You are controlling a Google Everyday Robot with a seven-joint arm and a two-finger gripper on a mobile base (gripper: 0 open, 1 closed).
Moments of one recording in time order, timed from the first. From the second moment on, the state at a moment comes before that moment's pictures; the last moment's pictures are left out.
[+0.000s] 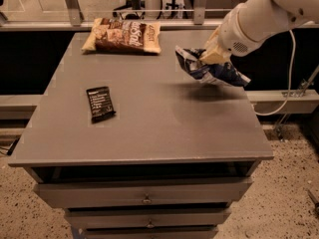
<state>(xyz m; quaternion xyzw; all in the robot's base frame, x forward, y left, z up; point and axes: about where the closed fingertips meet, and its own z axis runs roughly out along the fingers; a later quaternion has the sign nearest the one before) 0.621 -0.144 0.938 -0.59 0.72 -0.02 0.35</state>
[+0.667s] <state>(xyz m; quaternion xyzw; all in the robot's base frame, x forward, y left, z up) 0.619 -0.036 0.935 -0.66 0.64 -0.03 0.40</state>
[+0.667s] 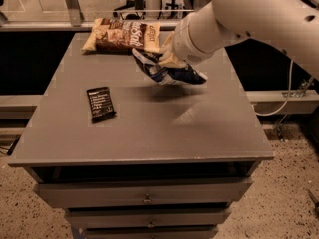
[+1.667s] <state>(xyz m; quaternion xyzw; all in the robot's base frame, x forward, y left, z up) 0.639 0.078 0.891 -0.66 0.62 -0.02 0.43</state>
